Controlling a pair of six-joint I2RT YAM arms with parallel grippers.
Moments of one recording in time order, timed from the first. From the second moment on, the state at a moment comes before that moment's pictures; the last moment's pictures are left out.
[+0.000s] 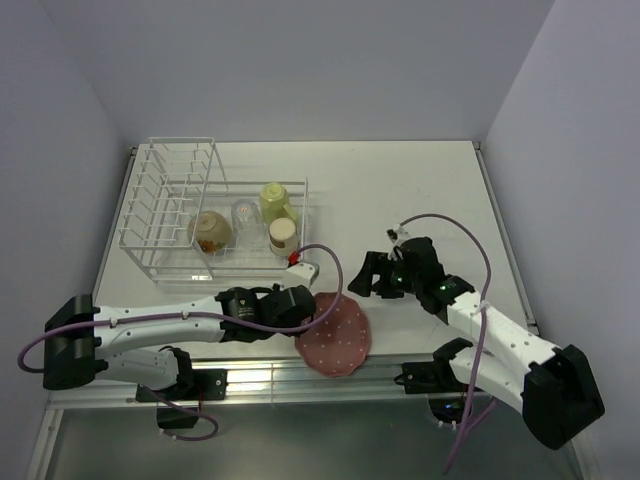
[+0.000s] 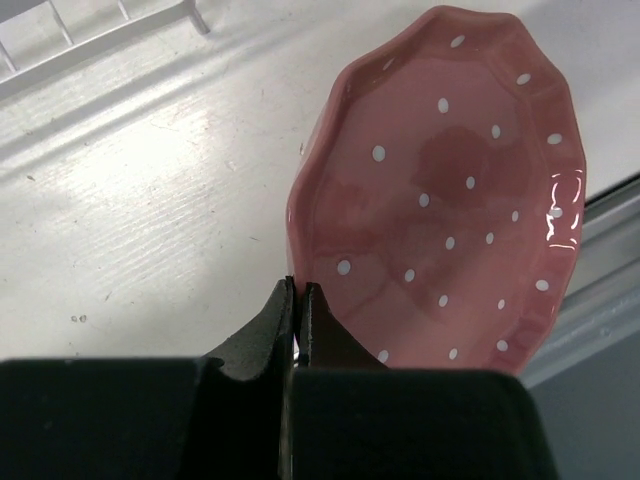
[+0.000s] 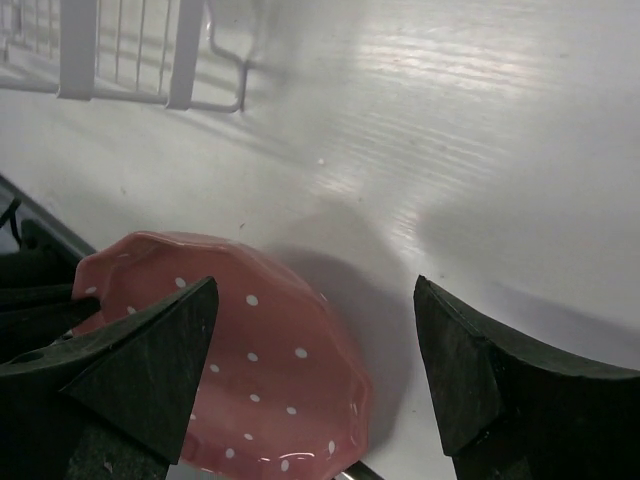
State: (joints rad) left arm -1.29 1.26 0.85 -0.57 -0.42 -0.76; right arm 0.46 0.92 0.43 -0.21 -0.29 0.60
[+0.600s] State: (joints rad) left arm -1.24 1.06 0.75 -0.59 -0.34 -0.61; right arm 0.46 1.26 0.32 0.32 -0.83 0.55
